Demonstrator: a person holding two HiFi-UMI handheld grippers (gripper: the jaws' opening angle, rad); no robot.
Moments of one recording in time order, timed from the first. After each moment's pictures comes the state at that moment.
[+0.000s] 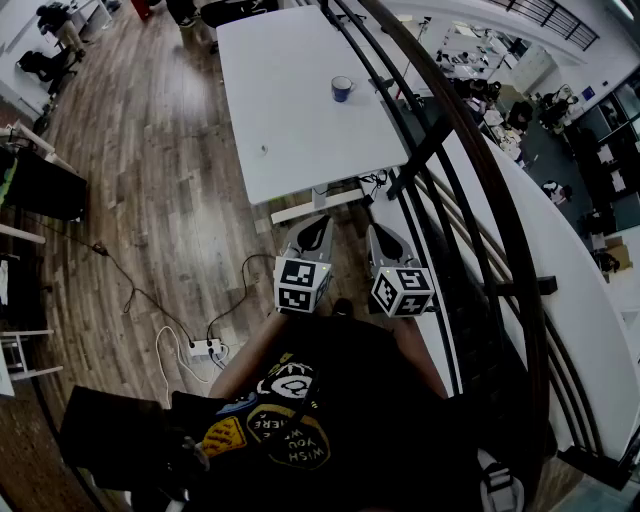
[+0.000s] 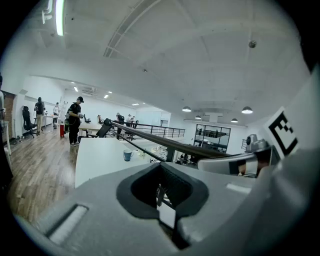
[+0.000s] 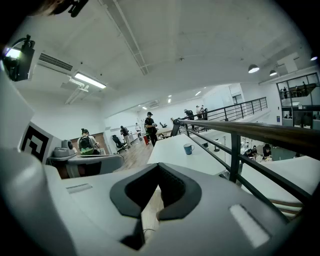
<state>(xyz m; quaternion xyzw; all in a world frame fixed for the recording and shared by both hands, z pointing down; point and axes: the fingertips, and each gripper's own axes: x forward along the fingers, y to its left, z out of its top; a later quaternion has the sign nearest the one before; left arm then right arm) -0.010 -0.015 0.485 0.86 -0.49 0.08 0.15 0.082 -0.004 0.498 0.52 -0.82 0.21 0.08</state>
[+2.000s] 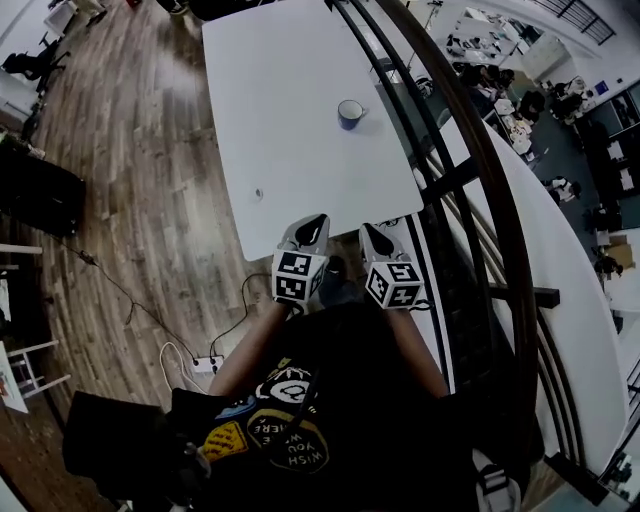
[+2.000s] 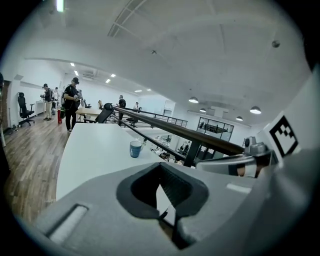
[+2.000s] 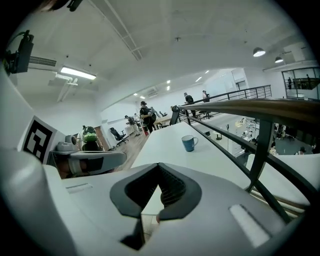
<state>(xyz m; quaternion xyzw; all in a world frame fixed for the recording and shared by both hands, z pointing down) 0.015 -0.082 0.542 0.84 -0.47 0.13 0.21 0.099 -0.073 0.553 0.49 -0.82 0.26 0.12</state>
